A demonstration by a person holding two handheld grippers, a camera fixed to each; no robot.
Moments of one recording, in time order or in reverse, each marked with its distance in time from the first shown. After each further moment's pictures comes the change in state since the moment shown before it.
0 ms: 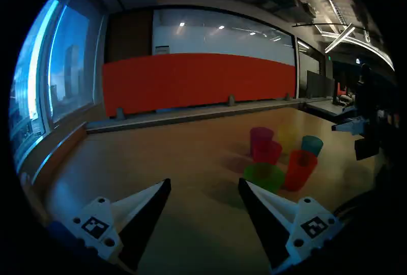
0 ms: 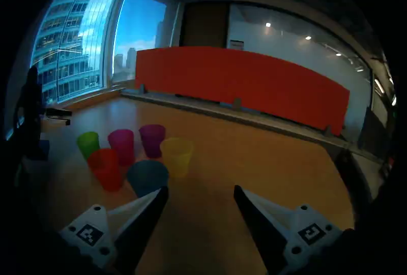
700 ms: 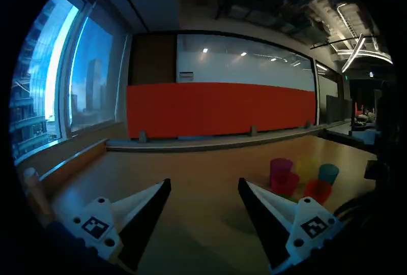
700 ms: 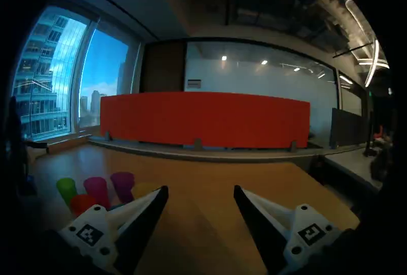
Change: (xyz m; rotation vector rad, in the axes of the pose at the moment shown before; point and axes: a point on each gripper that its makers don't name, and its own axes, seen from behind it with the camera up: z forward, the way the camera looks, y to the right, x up) left arm 0.044 -0.022 -0.005 0.161 0.198 -0.041; right arm 0.054 0.042 -0.011 -0.250 0.296 0.123
